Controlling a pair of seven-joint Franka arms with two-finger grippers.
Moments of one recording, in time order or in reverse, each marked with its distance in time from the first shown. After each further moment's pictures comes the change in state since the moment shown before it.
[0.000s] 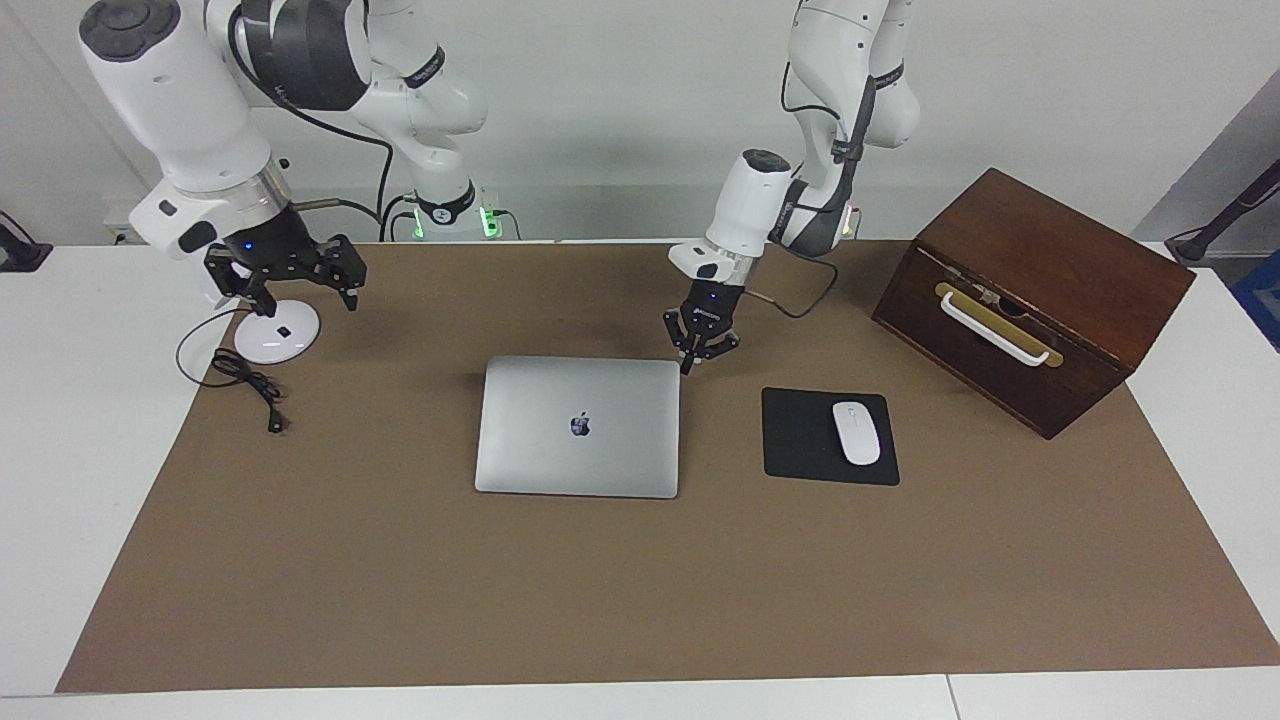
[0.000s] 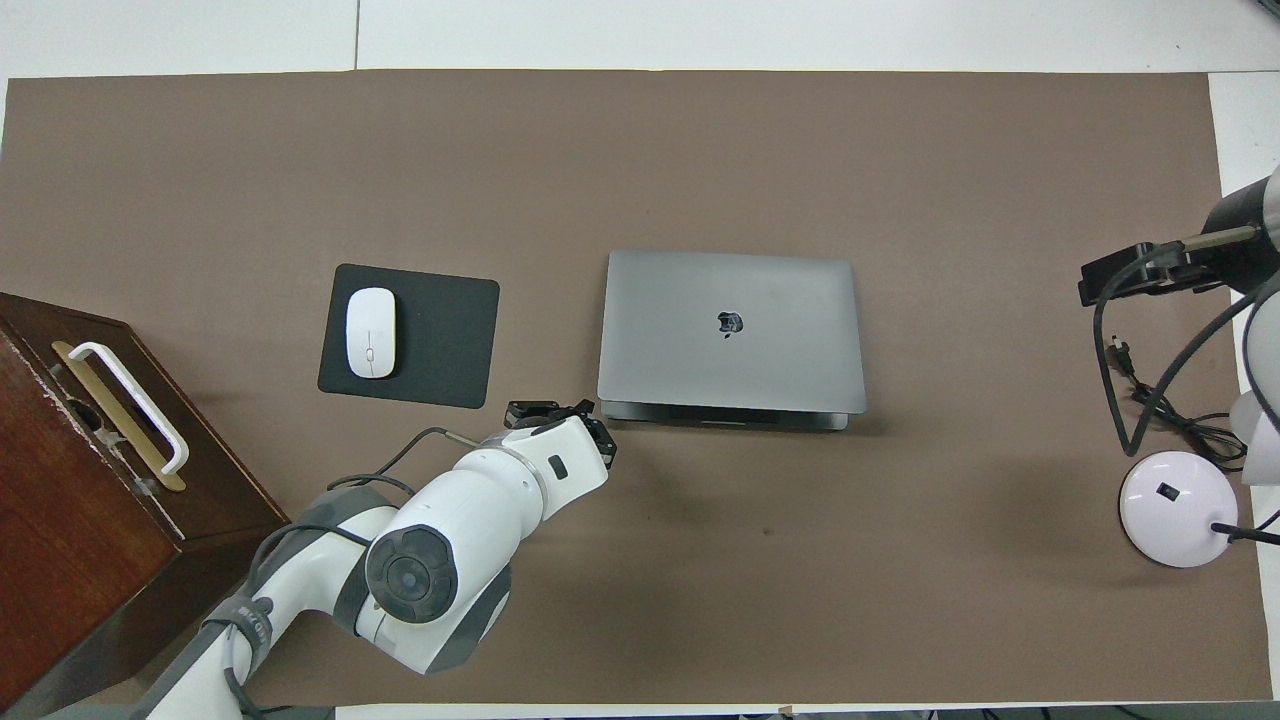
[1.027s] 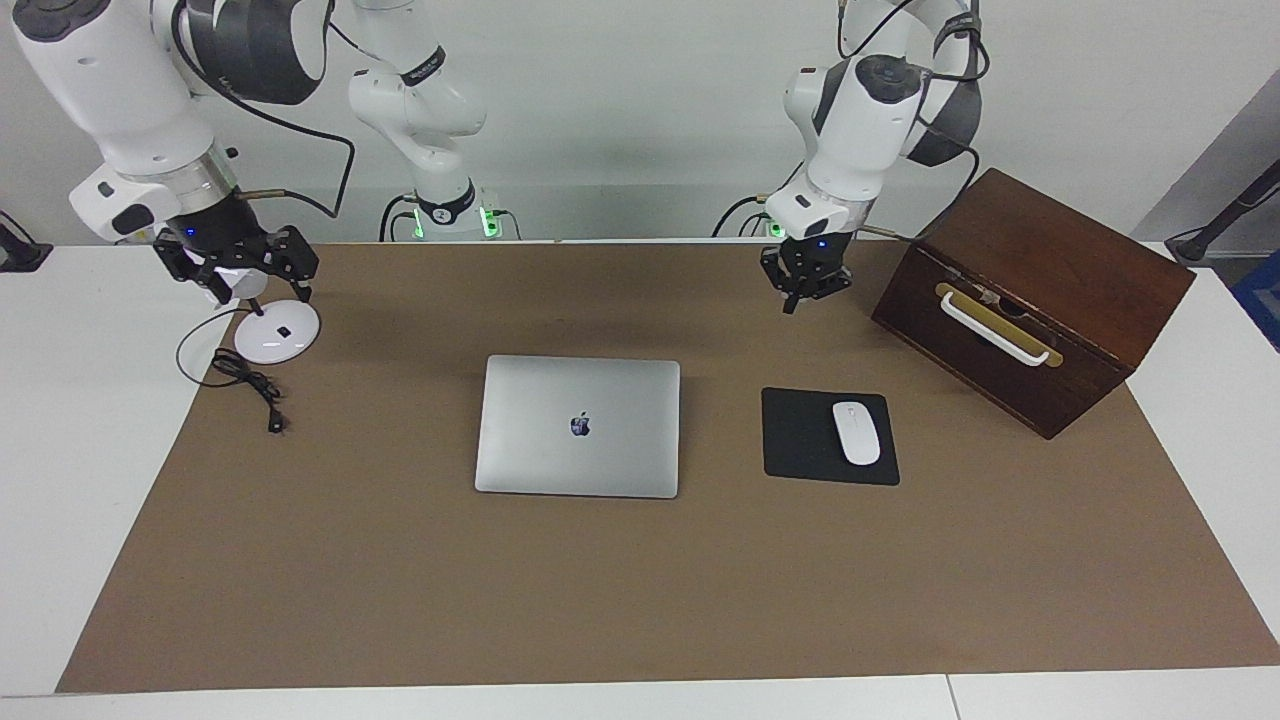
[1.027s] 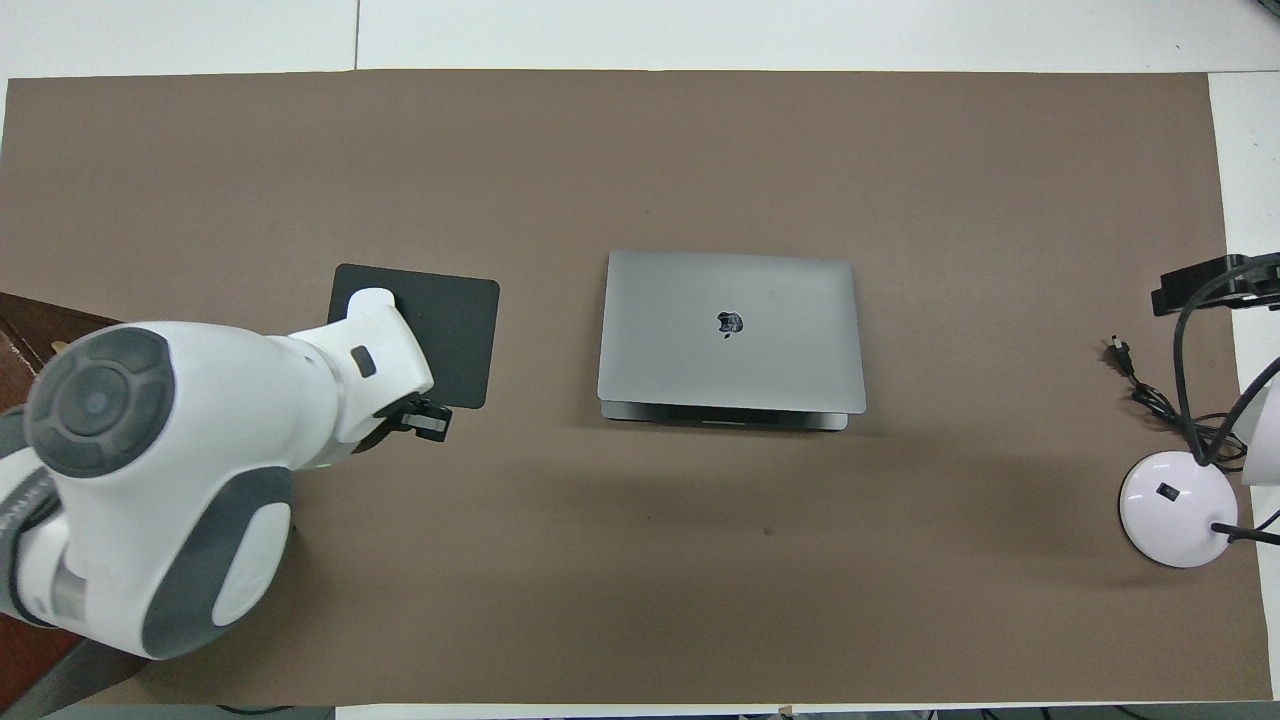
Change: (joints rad) left arm 0.277 -0.191 0.014 0.350 0.000 -0.911 0.147; right arm -0.093 -0.036 -0.004 -0.030 0.000 0.009 -0.032
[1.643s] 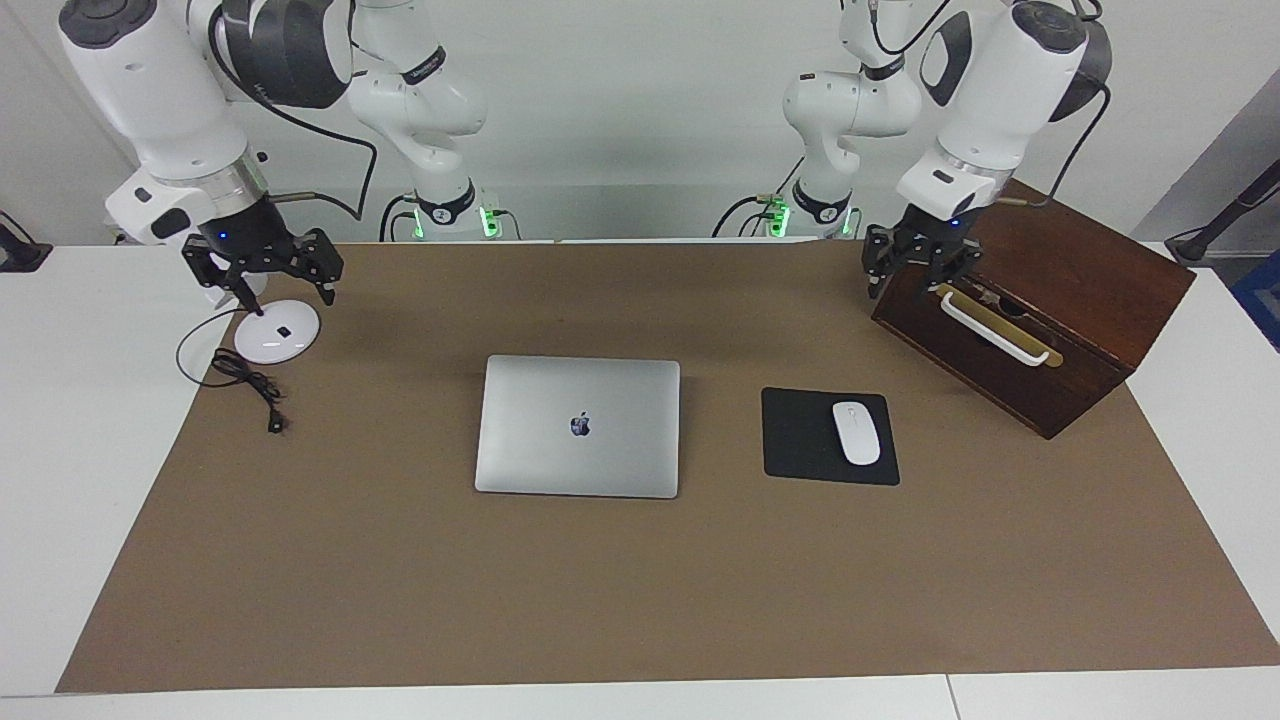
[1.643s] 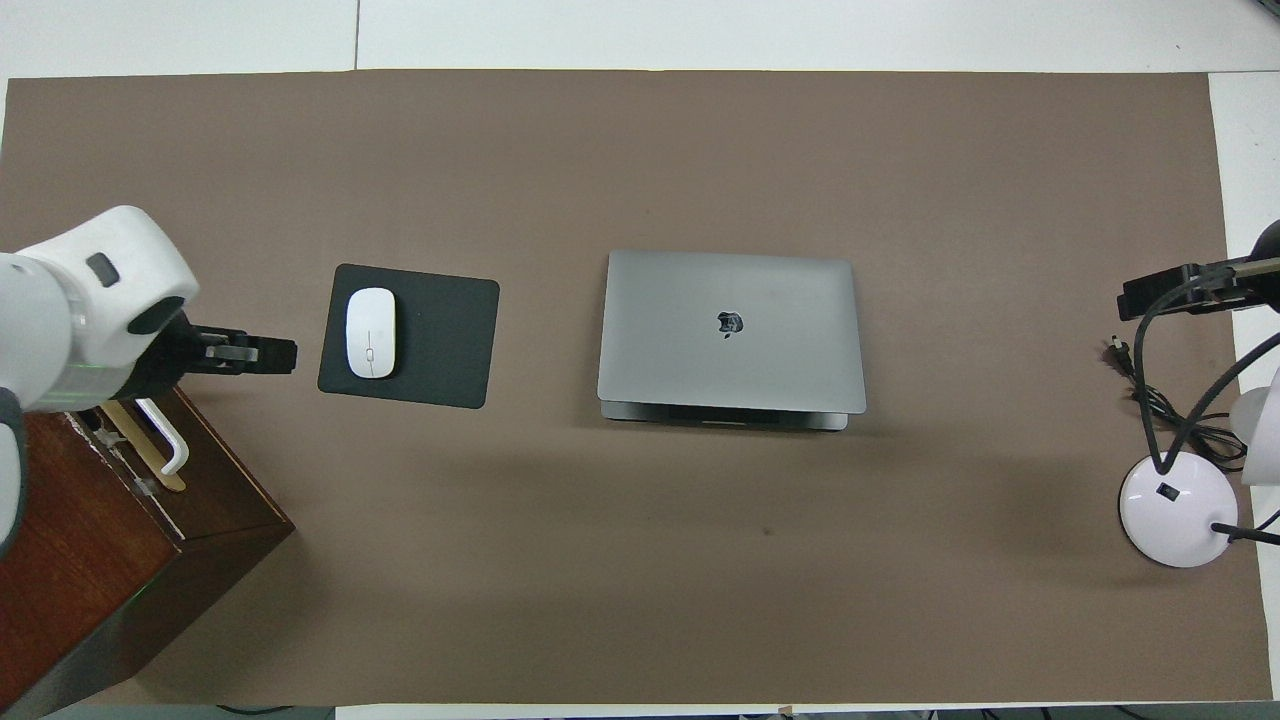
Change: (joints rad) left arm 0.237 0.004 0.002 0.168 0.000 -0.130 0.027; right arm 0.027 -0.021 0.007 -0.046 0.000 0.042 0.001
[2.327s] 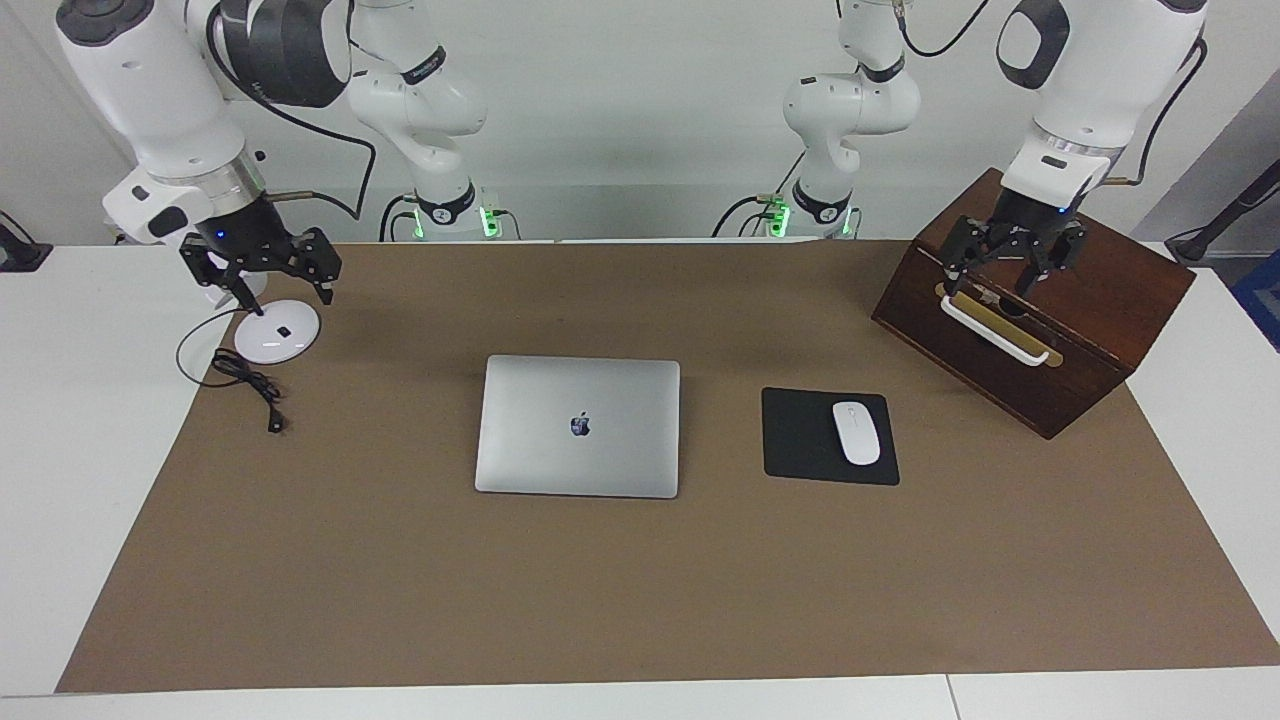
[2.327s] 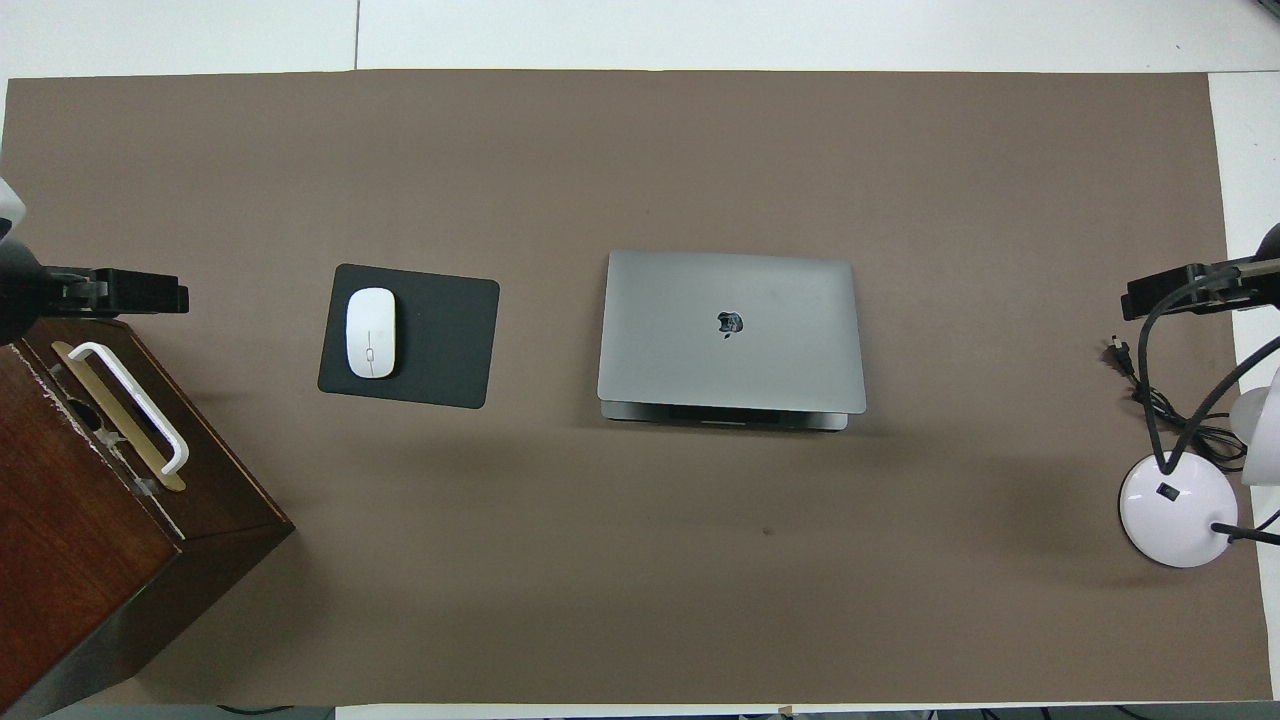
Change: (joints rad) left arm 0.103 0.063 -0.001 0.150 0.041 -0.046 0.002; right arm -0.002 -0.003 -0.003 -0.001 0.000 0.002 -0.002
